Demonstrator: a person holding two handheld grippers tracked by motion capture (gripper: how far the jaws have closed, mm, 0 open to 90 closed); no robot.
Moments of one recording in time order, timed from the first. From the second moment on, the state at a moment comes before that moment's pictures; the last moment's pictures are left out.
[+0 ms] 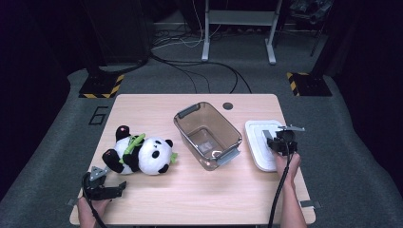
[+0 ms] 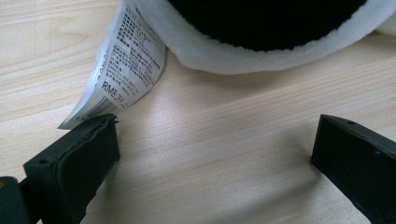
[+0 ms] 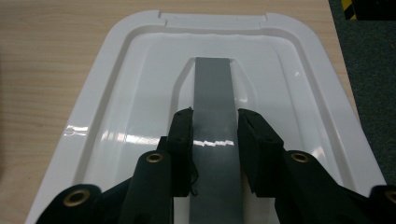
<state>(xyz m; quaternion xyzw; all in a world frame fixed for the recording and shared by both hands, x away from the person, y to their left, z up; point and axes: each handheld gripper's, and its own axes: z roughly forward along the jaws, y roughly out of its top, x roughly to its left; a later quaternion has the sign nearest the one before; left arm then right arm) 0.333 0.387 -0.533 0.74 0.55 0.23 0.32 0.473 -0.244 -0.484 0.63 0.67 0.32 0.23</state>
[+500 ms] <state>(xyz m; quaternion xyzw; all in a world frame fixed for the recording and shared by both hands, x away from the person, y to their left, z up) 0.333 0.387 -0.533 0.74 0.55 0.23 0.32 0.483 -0.238 -0.504 0.65 0.66 0.30 0.23</state>
